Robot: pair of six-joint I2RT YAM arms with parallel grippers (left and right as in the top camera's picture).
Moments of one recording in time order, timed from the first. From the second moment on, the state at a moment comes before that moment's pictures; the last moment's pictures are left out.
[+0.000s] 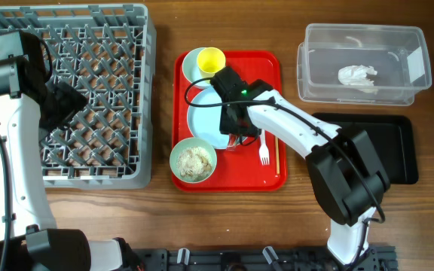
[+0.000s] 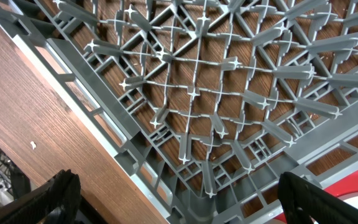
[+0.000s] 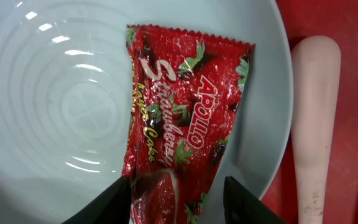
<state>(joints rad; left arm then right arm) 0.24 1.56 1.62 -1.46 -0.21 -0.65 0.61 2.01 1.41 -0.82 0.04 0.70</state>
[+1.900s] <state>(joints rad) 0.24 1.56 1.62 -1.46 -0.21 -0.65 0.02 1.97 1.97 -1.21 -0.69 0.20</state>
